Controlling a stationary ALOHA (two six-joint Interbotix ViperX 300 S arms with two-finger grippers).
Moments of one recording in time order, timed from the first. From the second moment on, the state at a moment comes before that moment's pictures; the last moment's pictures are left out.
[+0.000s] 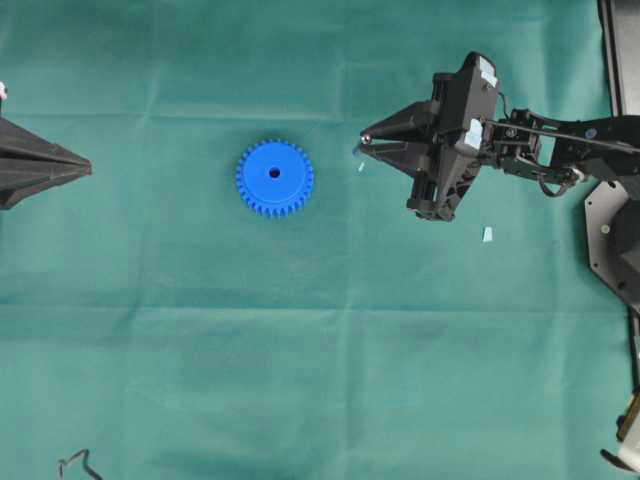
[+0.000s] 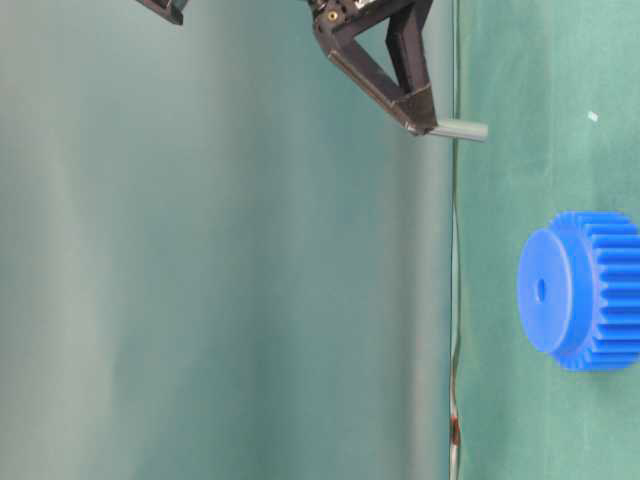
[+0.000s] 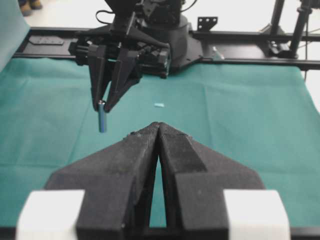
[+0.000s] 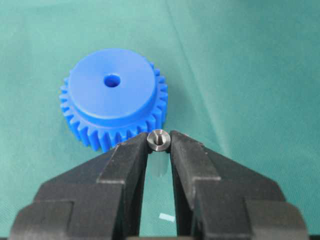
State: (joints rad) left arm 0.00 -0.97 1.16 0.01 -0.22 -0.01; right arm -0.19 -0.18 0.98 0.23 -0.32 -0.02
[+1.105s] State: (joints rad) left arm 0.00 -0.97 1.16 0.01 -0.21 -0.01; right arm -0.13 0.08 0.66 0.19 -0.25 -0.02
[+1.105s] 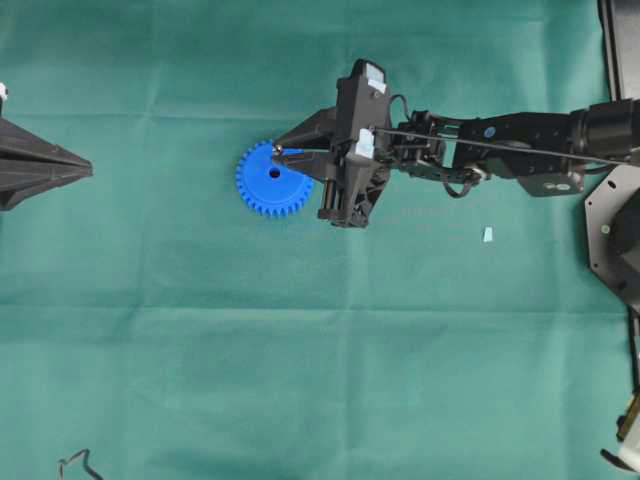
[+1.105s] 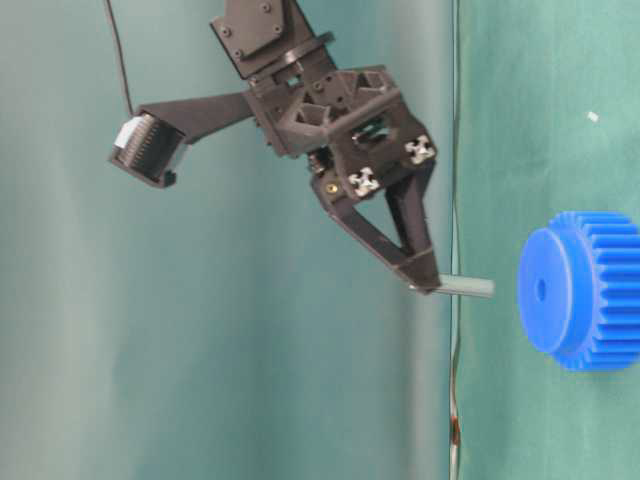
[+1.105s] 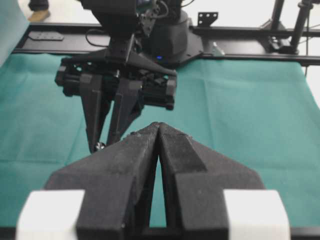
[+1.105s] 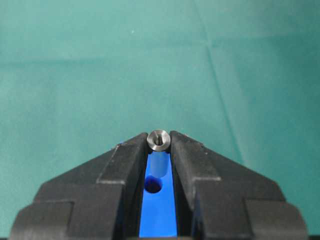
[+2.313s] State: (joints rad) left arm 0.00 -0.97 1.16 0.01 -0.20 -0.01; right arm -0.13 0.19 0.63 0.19 -0.26 -0.01
